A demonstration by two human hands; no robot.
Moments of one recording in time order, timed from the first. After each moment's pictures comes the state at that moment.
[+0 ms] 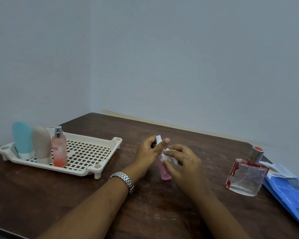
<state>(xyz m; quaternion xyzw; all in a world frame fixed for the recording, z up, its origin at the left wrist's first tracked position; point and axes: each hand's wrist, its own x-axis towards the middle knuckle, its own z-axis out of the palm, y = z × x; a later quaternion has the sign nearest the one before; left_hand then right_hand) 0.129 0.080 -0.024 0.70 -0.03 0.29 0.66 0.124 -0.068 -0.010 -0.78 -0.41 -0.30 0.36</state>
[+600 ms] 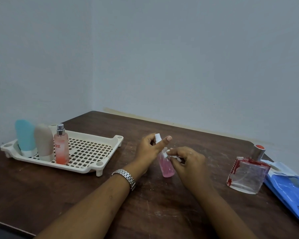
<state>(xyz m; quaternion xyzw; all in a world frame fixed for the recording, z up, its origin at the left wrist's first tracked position) 0.126 0.079 -0.020 0.70 0.00 0.33 0.64 0.129 -0.071 -0.010 -0.78 -0.41 -0.31 0.37</state>
